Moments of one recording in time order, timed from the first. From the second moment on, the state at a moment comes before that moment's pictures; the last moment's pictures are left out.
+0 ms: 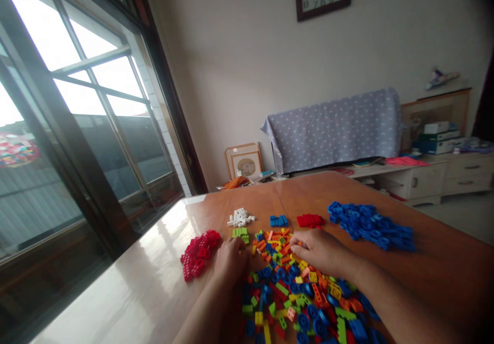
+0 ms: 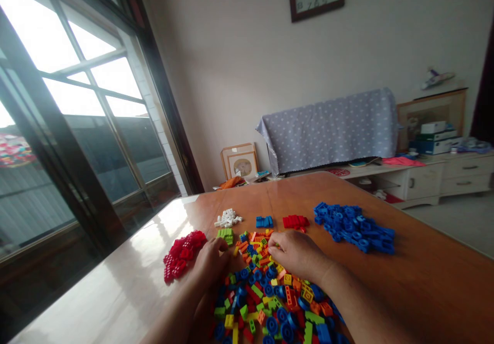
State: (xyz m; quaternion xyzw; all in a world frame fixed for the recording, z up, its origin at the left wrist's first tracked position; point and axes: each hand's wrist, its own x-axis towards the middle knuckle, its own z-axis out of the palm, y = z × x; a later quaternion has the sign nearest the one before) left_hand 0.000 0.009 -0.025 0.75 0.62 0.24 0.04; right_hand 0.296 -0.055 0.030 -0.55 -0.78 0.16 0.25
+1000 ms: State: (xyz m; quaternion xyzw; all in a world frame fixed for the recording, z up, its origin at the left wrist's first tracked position) left_hand 0.007 0.017 -0.005 0.77 0.61 0.20 -0.07; right_hand 0.303 -0.052 0.027 -0.55 -0.78 0.17 0.27
